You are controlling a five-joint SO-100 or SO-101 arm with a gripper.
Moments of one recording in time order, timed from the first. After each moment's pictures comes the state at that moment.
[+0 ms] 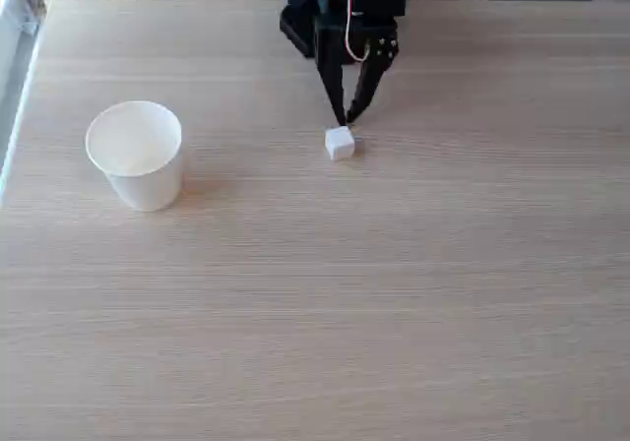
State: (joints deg) arm -2.2 190.6 177.3 76.2 -85.5
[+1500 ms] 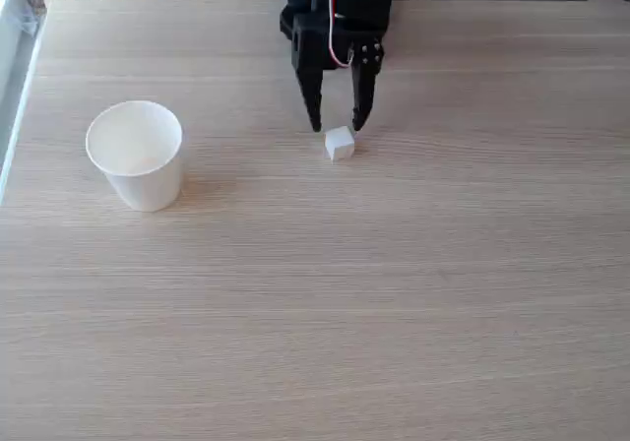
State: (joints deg) arm 9.3 159.9 163.9 59.1 -103.8
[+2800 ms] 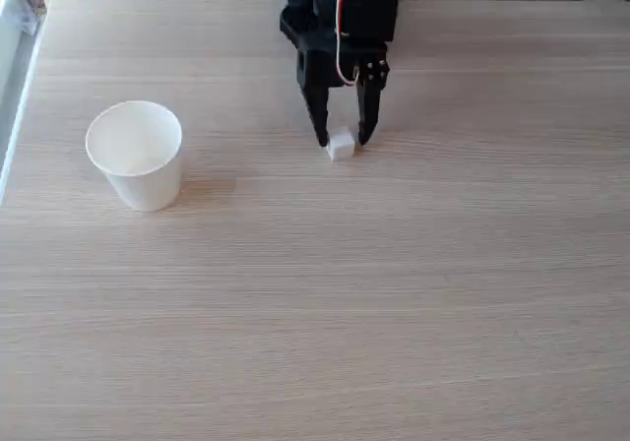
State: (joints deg) arm 6.8 151.0 164.6 48.3 -102.6
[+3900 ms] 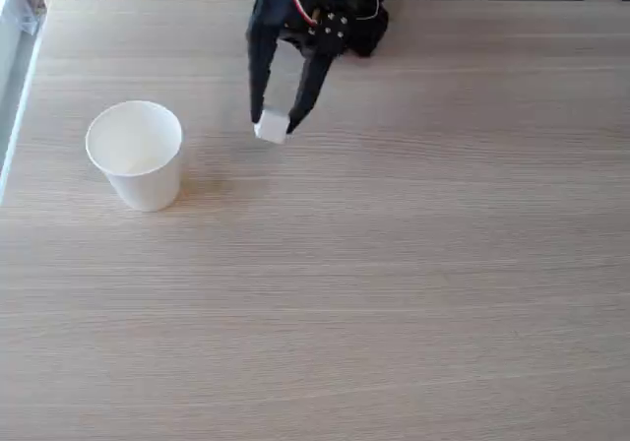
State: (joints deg) arm 26.6 174.3 162.5 37.6 -110.2
